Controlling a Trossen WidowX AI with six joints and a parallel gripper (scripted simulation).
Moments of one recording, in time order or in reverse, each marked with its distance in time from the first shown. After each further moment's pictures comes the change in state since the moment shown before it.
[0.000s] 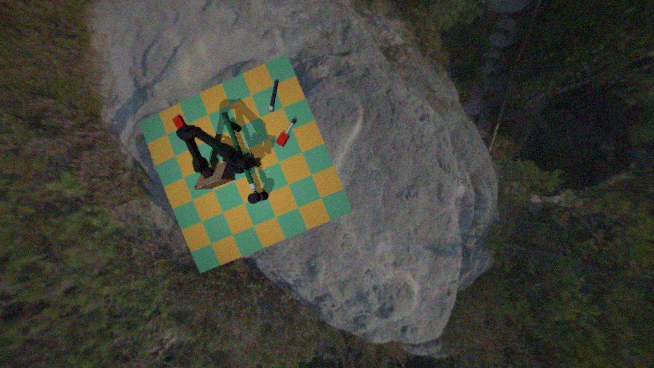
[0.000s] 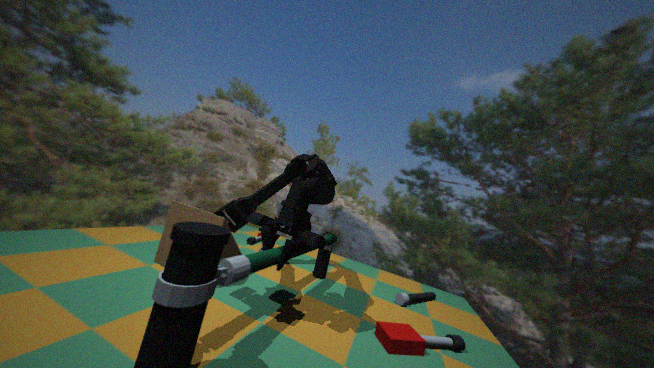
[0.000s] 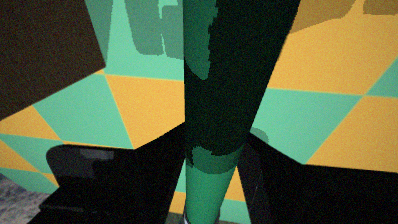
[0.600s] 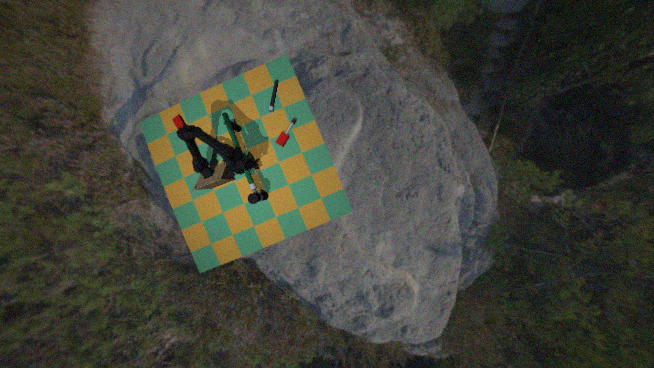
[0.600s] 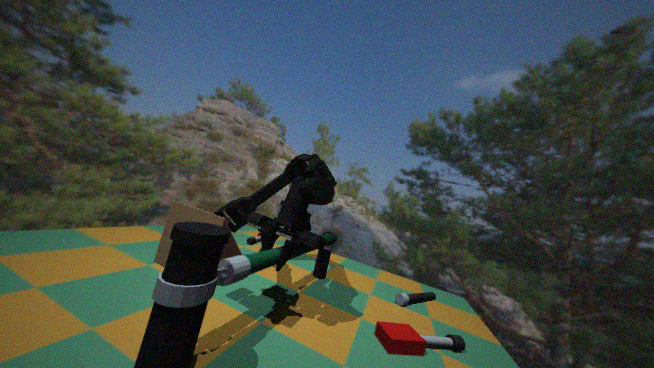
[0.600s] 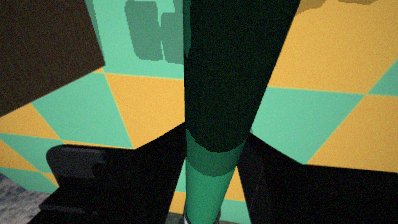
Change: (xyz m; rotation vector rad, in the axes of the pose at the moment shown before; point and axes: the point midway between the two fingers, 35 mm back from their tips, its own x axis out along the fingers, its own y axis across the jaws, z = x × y) arm 0.001 0.000 -0.002 -0.001 0.000 0.001
